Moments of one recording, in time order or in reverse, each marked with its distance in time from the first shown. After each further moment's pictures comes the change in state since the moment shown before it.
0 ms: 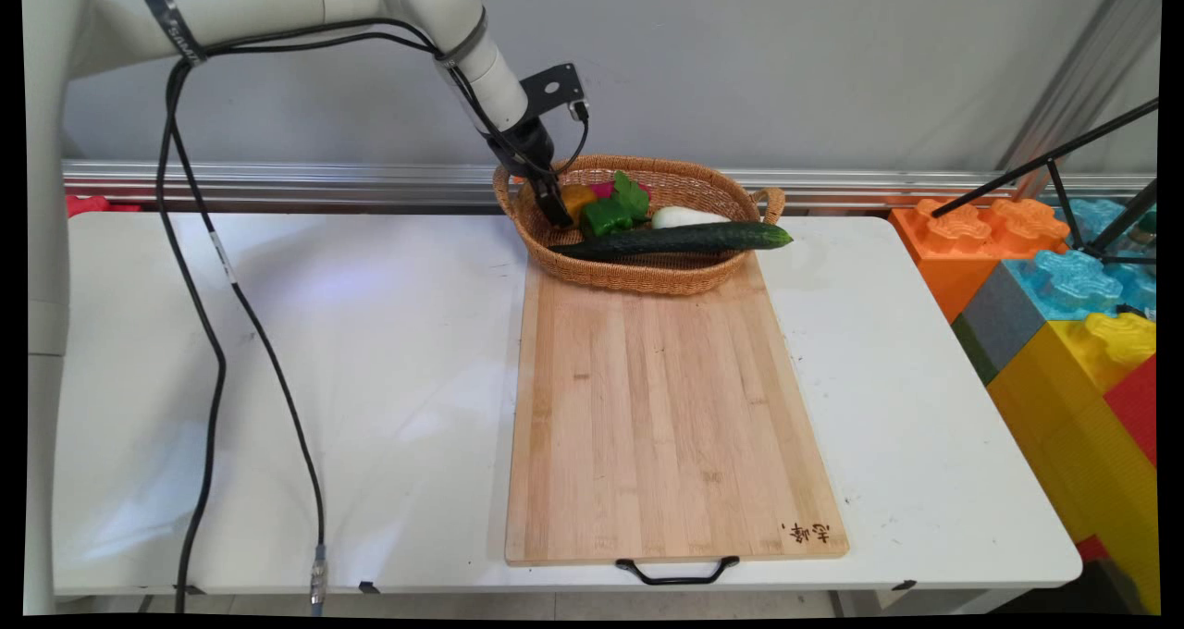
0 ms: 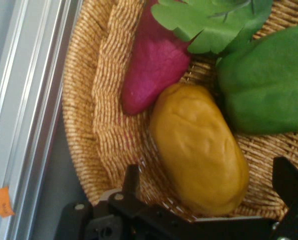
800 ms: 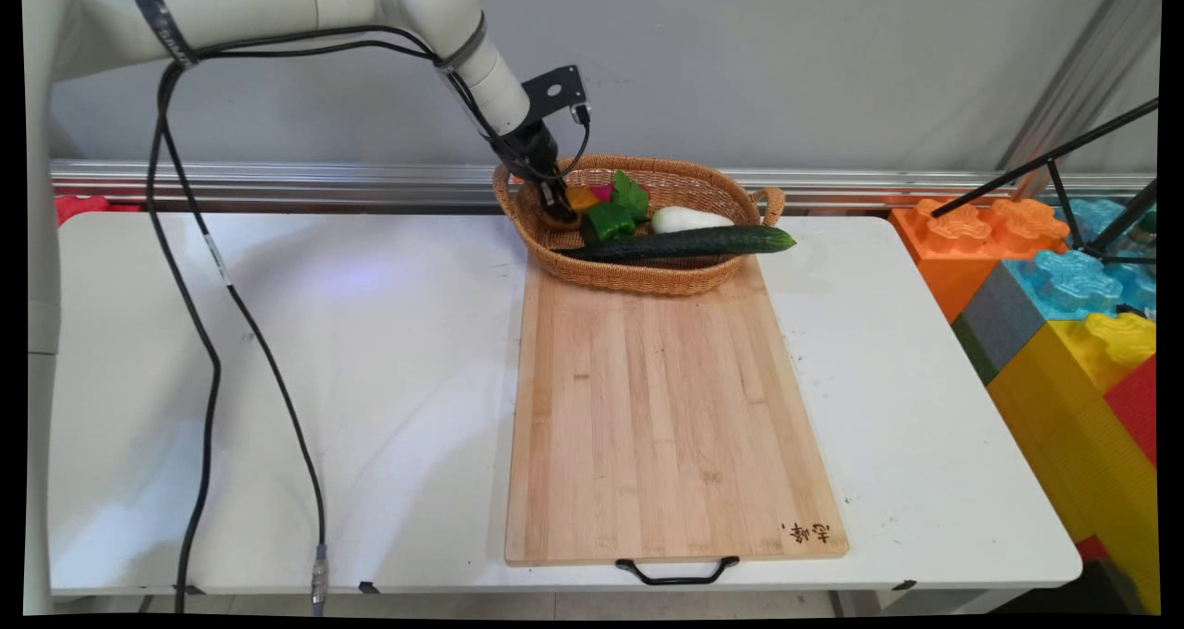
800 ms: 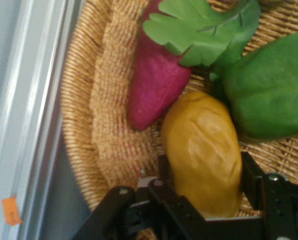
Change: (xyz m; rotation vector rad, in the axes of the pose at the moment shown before) arm 0.000 0.008 -0.008 0.020 0.030 0.026
